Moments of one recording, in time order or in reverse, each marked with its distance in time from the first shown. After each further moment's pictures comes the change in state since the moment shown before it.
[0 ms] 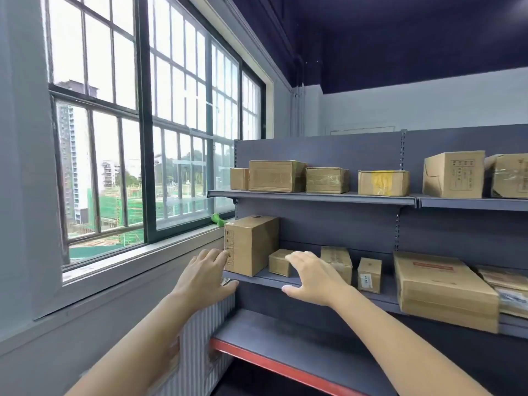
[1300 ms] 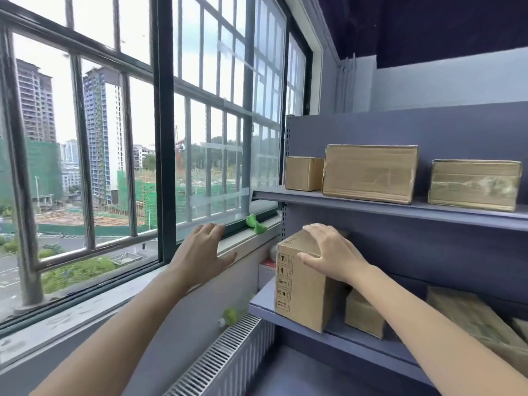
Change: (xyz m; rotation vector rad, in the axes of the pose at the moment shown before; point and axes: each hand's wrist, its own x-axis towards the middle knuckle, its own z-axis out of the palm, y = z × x) left_hand 0.253 -0.299 0.144 -0.126 0.129 -0.118; right_hand 0.410 0.018 0.139 0.112 0.143 0.021
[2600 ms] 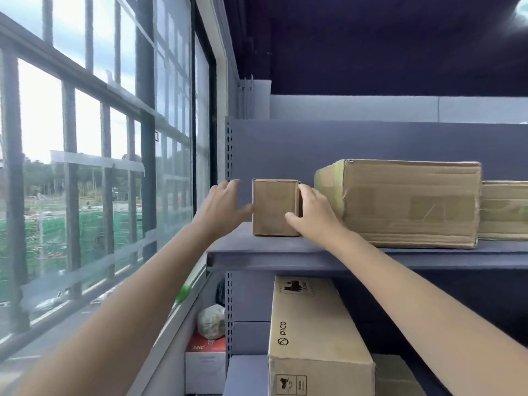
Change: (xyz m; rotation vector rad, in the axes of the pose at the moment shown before) left_hand 0.390 -0.043 0.169 -0.492 0.043 0.318; right_hand 0.287 0.081 0.045 -0.140 0.331 0.488
